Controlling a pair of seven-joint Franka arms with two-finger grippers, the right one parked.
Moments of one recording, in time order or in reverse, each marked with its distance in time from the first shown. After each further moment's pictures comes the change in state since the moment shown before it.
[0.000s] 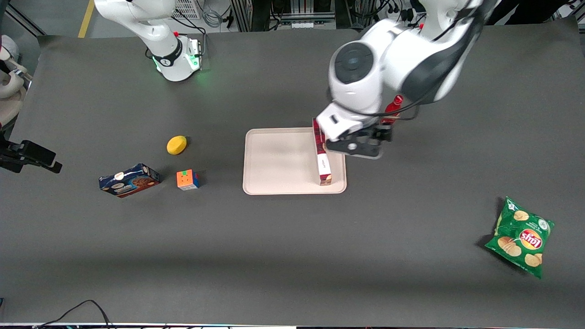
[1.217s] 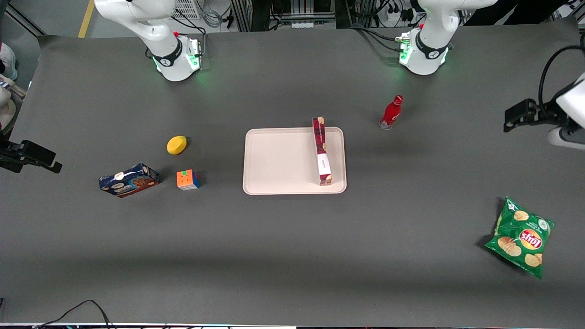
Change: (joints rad) arm 0.232 -0.265 0.454 -0.023 -0.256 -0.072 0.641
